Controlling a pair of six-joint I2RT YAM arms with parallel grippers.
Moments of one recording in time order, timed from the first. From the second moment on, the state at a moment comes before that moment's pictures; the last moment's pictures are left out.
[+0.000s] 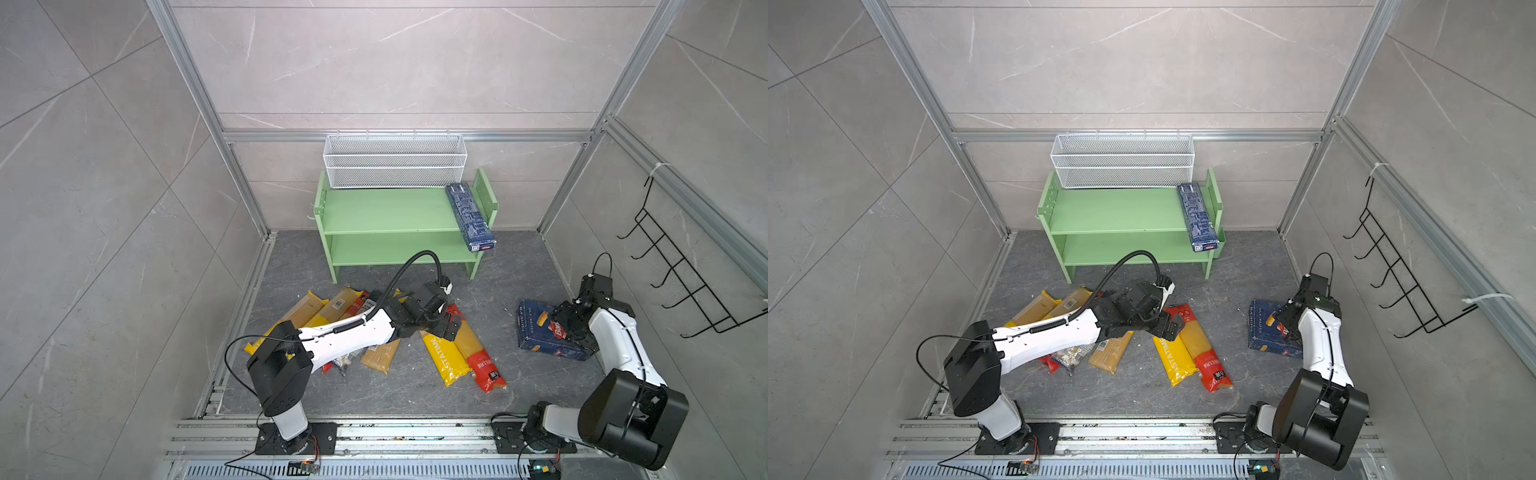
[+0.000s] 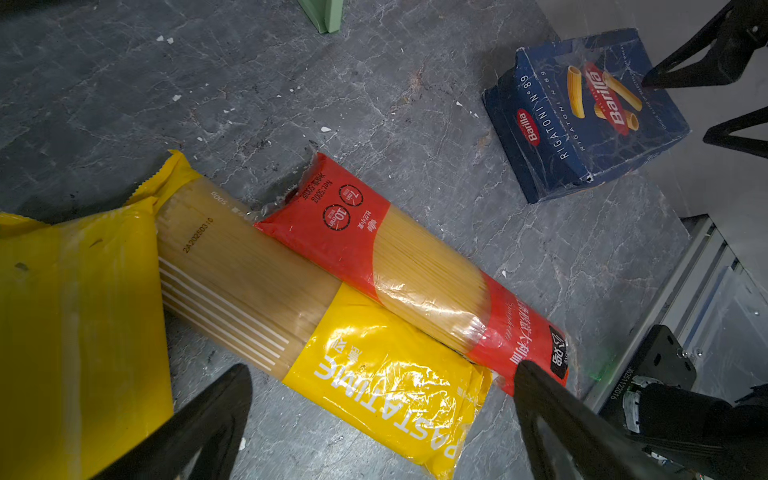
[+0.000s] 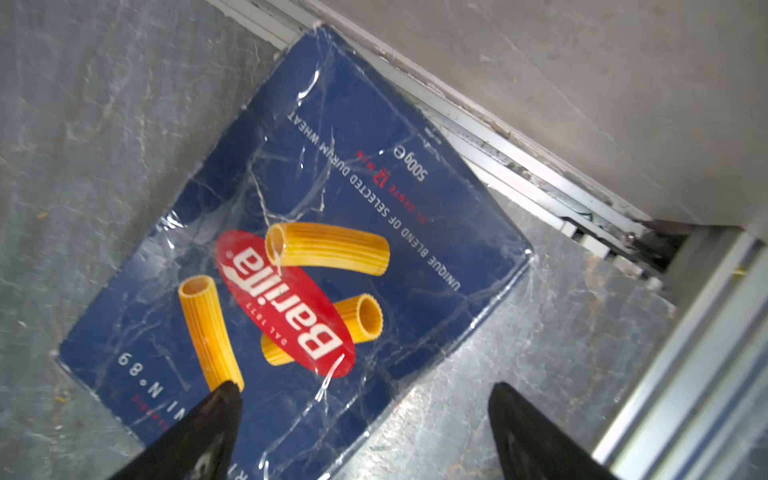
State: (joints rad) left arm -1.02 1.70 1.30 -0.38 0.00 -0.43; right arm -0.47 1.30 0.95 -0.86 0.16 0.55
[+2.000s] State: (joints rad) left arm -1.01 1.63 1.11 -0.38 -0.01 -0.42; right arm -0.11 1.29 0.79 -0.73 0.07 0.66
